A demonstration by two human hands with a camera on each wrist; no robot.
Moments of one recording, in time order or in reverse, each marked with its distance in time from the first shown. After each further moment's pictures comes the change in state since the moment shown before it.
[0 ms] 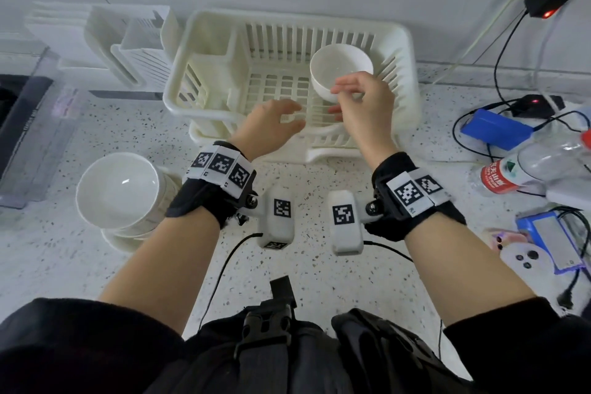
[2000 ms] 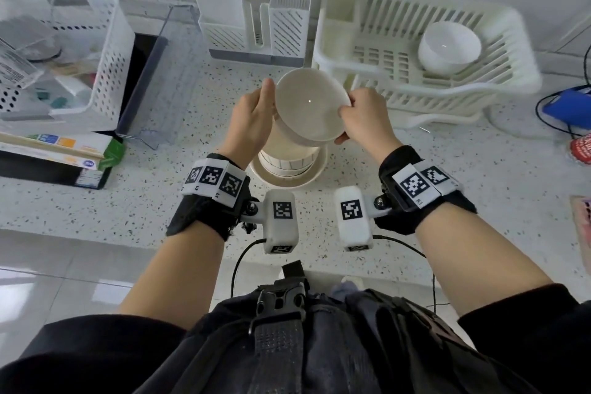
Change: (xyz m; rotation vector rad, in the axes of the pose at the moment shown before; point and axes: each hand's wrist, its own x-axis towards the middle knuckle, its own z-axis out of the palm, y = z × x) left_hand -0.175 -0.184 -0.111 -0.595 0.365 -0.077; right_hand -0.150 -0.083 0.188 -0.370 -0.298 0.052
